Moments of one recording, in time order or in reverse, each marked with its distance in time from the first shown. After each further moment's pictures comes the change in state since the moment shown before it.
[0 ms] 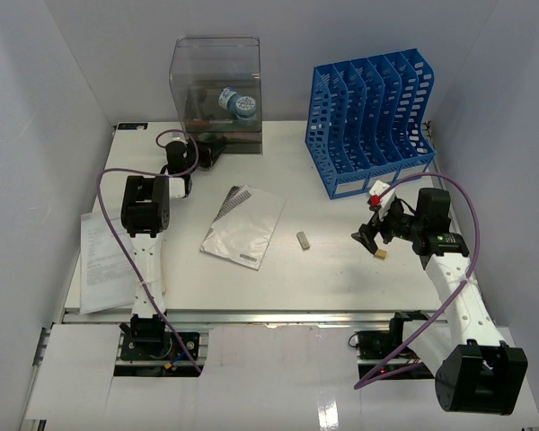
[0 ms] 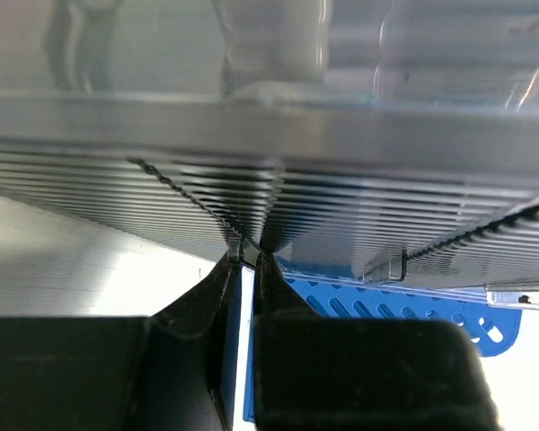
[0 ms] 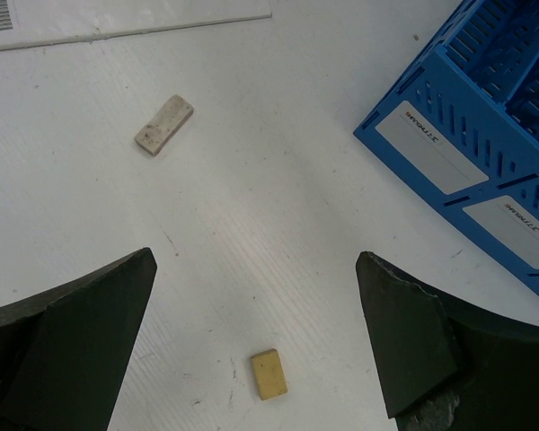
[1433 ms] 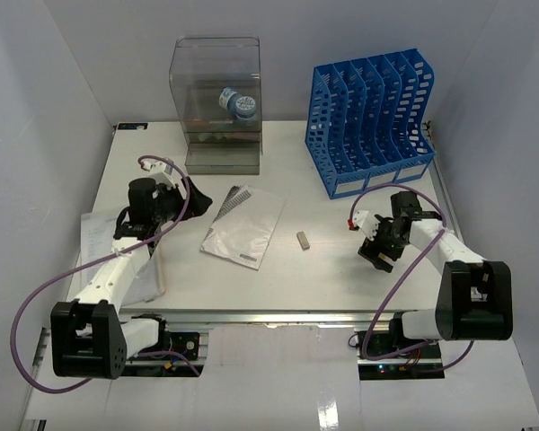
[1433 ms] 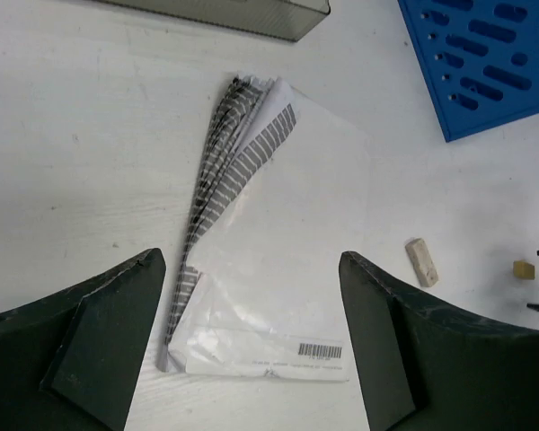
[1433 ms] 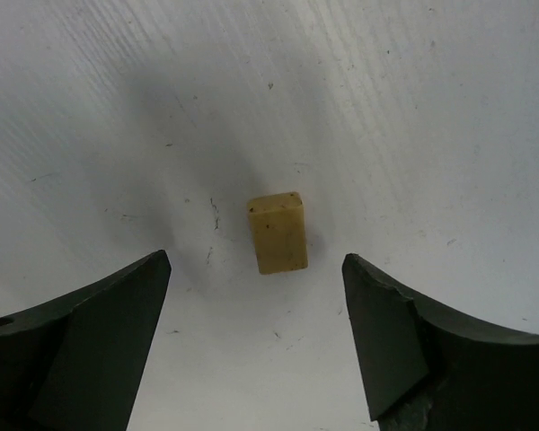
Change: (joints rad) left arm -0.015 -1.303 -0.840 -0.742 -0.093 0.998; right arm 0.052 0.403 0.042 -0.277 0.517 -0.330
